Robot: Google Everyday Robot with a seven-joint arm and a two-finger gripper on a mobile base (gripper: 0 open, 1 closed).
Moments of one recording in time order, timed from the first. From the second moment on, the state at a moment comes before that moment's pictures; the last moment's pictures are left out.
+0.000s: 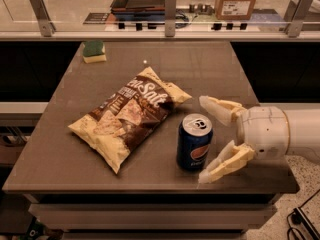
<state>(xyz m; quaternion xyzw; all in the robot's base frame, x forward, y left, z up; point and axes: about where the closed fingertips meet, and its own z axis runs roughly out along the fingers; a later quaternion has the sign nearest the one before) 0.405 -0.078 0.889 -0.52 0.58 0.39 0.49</state>
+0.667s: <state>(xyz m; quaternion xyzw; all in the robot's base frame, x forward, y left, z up) 0.404 -0.074 0.890 -0.52 0.58 0.39 0.49</state>
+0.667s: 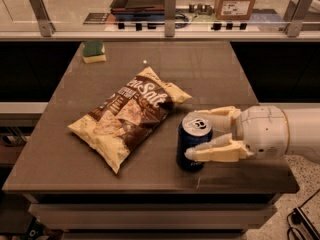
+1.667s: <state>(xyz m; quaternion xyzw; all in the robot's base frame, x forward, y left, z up) 0.402 -0.068 0.893 -0.53 0.58 0.39 0.49</state>
